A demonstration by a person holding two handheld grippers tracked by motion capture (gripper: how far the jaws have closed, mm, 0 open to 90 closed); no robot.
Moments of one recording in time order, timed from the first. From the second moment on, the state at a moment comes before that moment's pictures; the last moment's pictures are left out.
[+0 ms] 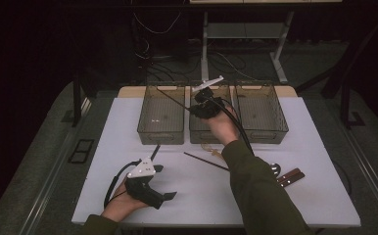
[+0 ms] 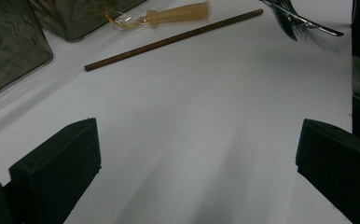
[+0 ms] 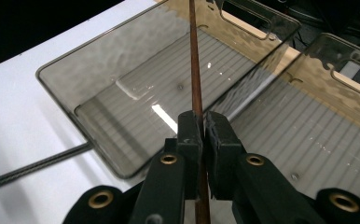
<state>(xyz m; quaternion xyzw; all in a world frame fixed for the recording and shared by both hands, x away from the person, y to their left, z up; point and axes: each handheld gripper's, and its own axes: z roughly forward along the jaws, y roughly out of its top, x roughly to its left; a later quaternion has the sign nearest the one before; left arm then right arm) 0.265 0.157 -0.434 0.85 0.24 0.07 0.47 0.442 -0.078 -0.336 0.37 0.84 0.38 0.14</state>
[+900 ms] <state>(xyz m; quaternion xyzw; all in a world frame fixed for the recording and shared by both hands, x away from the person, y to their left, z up) 0.265 0.157 -0.432 0.85 0.23 0.07 0.47 0.478 -0.010 -0.364 0.41 0.83 0.35 0.12</state>
